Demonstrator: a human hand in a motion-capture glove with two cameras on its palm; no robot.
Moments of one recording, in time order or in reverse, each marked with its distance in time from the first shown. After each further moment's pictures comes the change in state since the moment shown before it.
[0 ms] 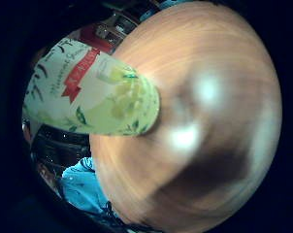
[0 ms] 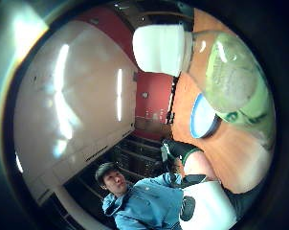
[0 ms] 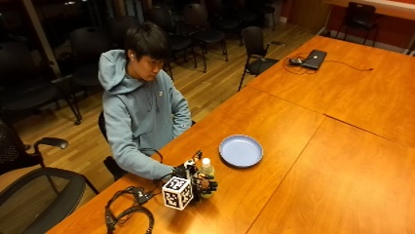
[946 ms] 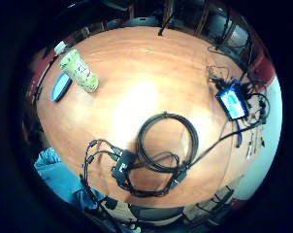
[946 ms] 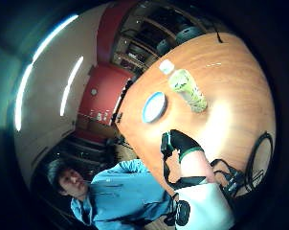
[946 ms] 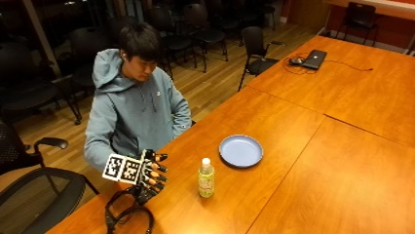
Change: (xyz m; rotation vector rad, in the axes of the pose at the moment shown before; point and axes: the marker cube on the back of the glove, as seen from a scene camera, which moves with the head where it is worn) arm -0.098 0.112 -0.147 0.103 0.710 -0.020
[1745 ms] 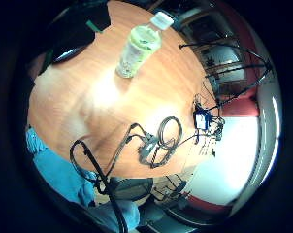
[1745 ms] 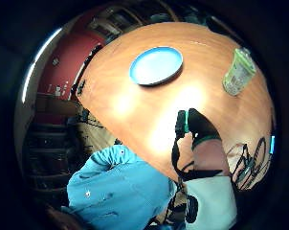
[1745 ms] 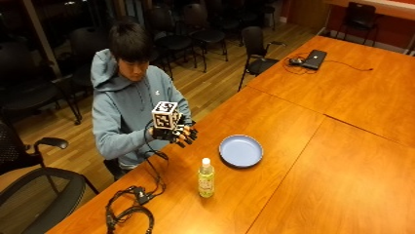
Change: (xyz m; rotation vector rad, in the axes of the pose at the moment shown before) arm -0.191 0.000 0.087 -0.316 0.656 -0.211
